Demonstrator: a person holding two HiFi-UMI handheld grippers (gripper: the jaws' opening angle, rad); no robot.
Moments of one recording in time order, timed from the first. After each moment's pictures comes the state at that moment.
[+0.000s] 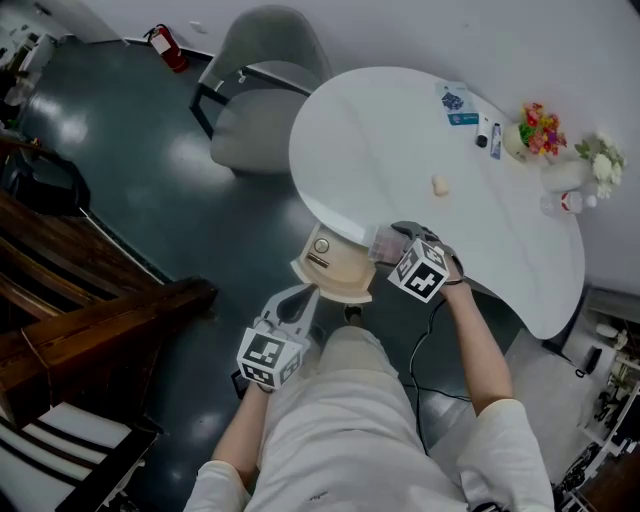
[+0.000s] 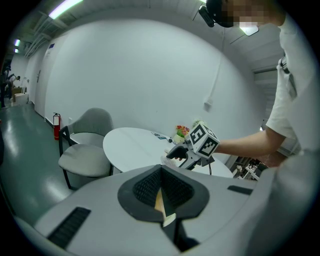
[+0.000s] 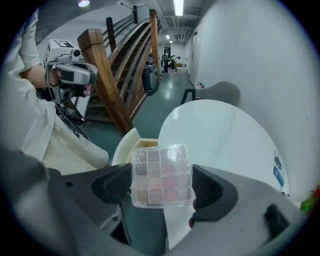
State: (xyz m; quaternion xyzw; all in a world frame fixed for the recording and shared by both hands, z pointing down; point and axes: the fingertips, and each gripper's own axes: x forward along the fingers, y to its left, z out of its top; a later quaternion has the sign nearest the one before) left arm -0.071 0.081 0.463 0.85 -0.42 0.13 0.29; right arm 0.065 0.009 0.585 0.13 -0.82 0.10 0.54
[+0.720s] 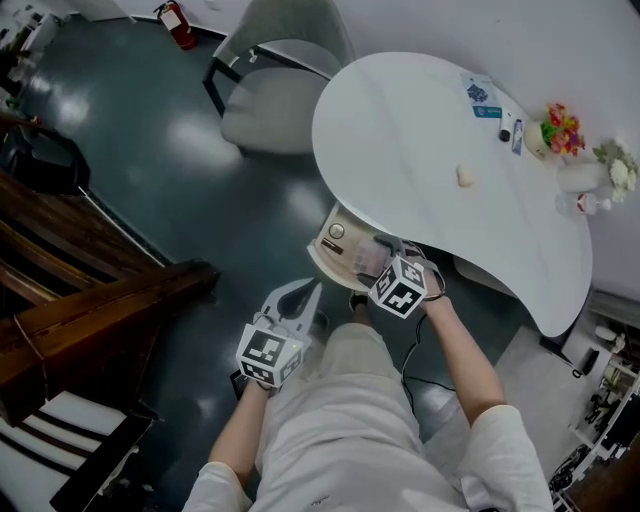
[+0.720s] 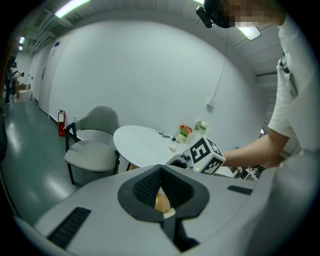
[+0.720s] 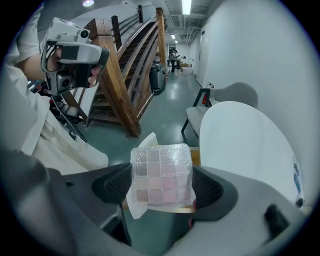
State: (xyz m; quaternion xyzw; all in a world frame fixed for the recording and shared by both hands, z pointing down) left arm -0.117 0.101 0.476 0.84 -0.43 0.13 0.30; right arm -0.021 0.073 0.625 0.10 -0.83 0.10 0.54
